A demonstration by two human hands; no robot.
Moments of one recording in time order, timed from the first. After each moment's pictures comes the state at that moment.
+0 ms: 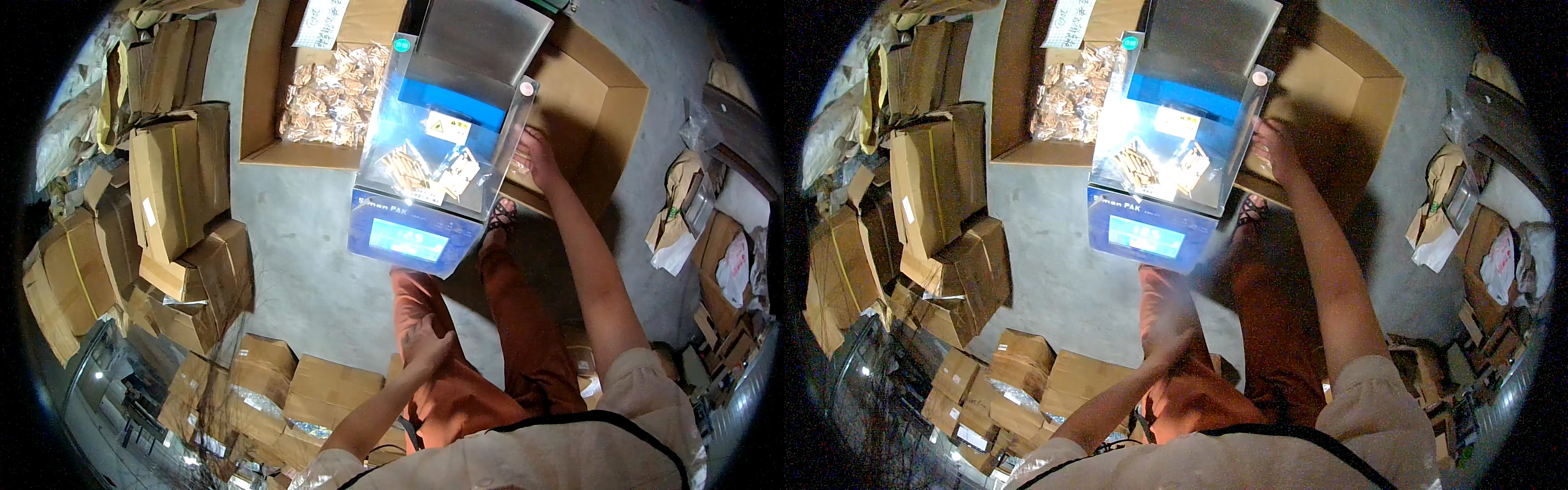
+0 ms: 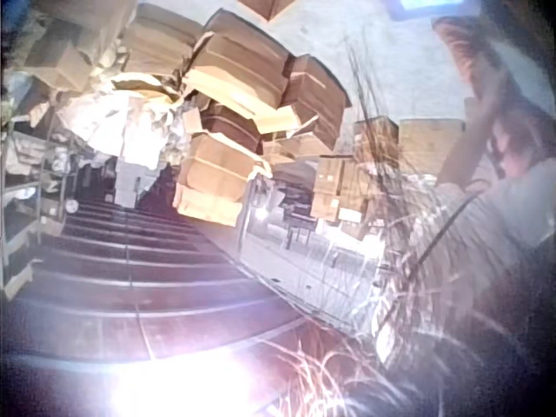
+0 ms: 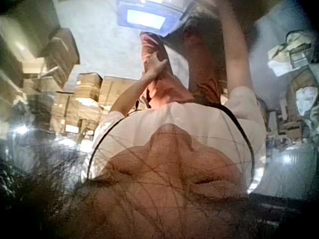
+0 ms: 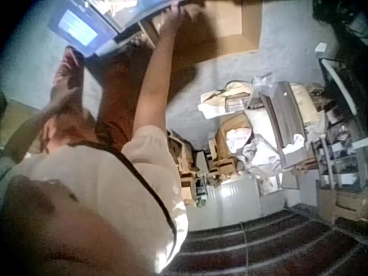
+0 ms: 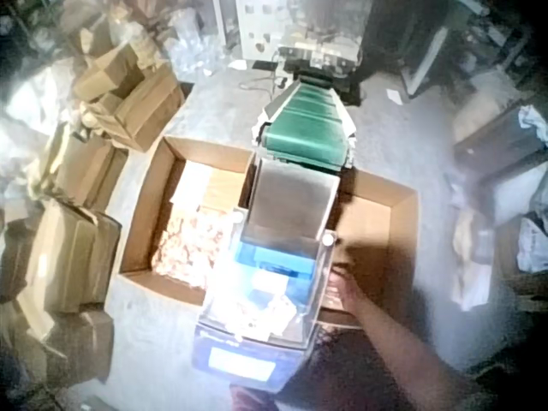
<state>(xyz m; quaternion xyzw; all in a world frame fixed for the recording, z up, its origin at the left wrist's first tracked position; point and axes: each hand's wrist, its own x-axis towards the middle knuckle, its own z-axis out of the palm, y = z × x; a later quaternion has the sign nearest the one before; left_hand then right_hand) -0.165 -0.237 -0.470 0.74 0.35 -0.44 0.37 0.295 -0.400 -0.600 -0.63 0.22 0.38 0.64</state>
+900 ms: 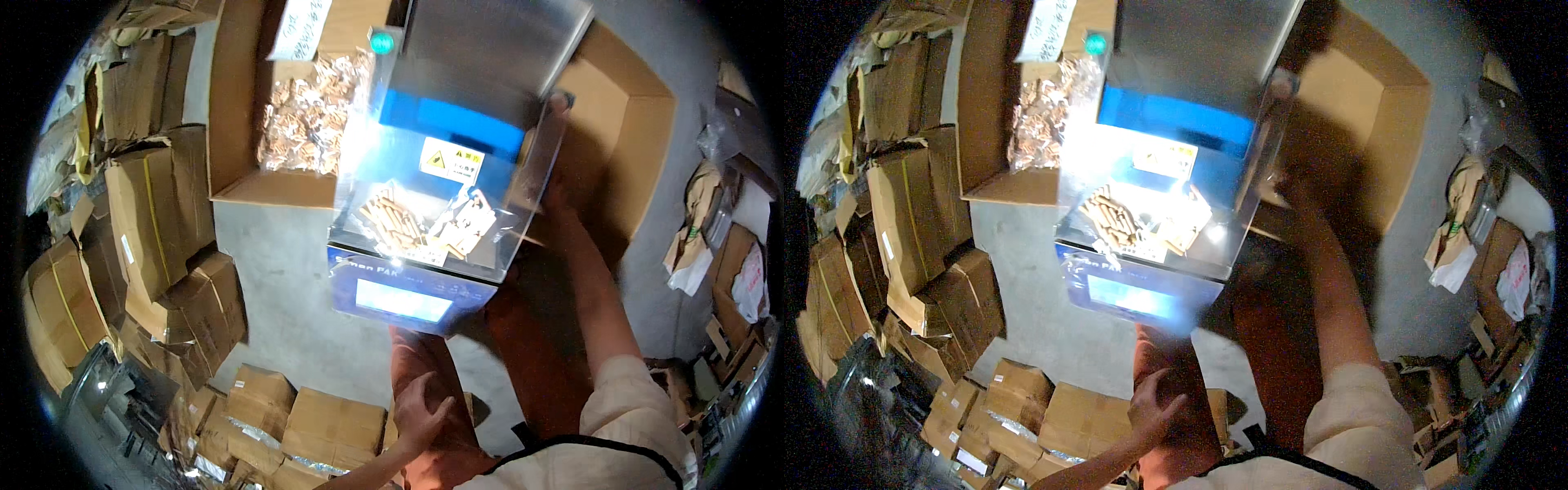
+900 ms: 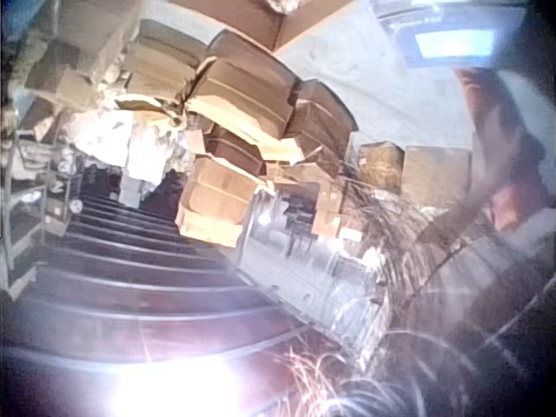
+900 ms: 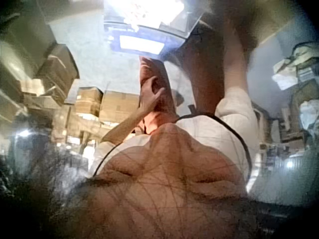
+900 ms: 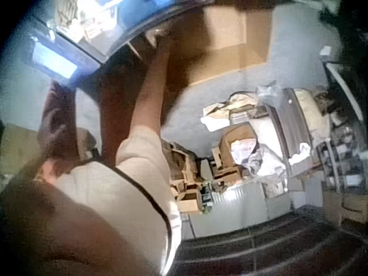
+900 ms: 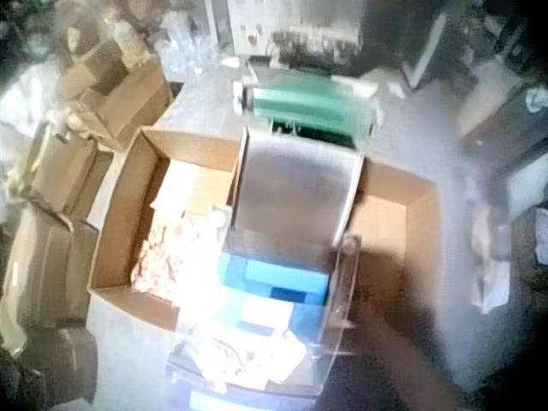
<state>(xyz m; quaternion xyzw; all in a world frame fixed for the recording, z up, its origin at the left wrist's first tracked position) -0.071 -0.203 -0.407 0.74 0.36 -0.38 0.42 0.263 -0.493 -0.814 -0.84 0.11 0.25 0.46</state>
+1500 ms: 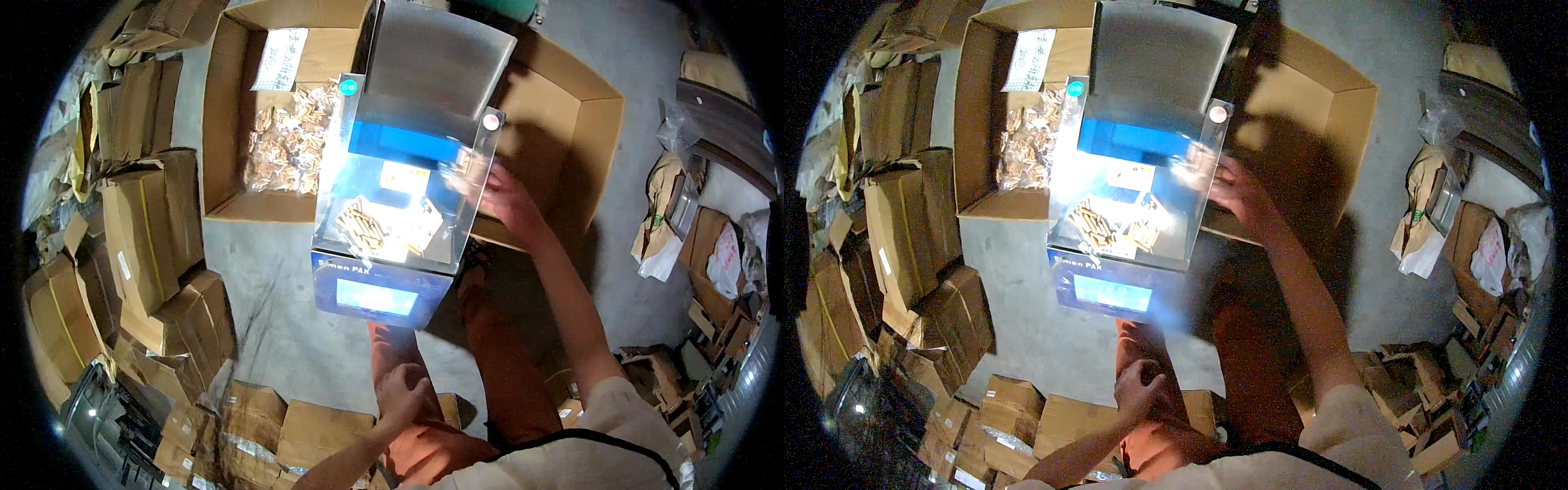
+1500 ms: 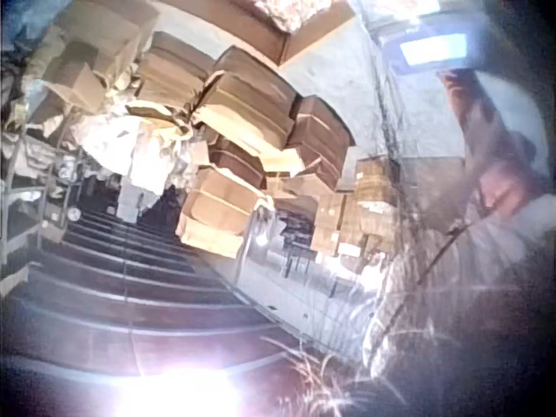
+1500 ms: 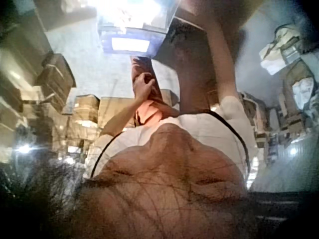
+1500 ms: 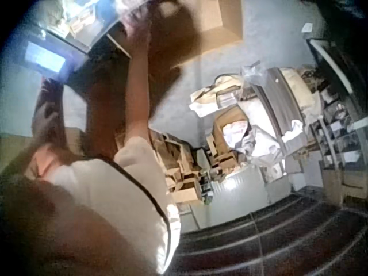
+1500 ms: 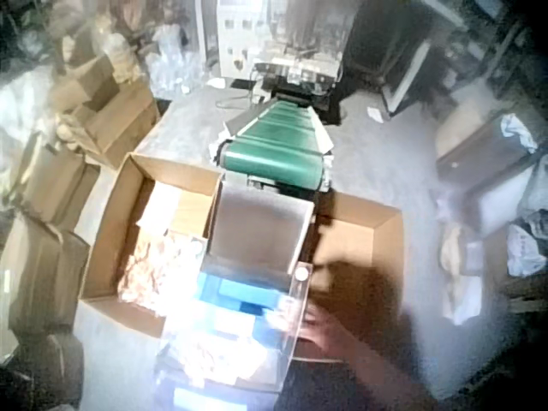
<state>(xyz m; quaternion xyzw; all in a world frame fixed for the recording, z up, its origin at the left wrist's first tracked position) -0.069 -0.205 -0.405 0.76 0.33 -0.41 0.38 0.280 -0.381 -0.543 -0.57 0.09 0.37 0.73</state>
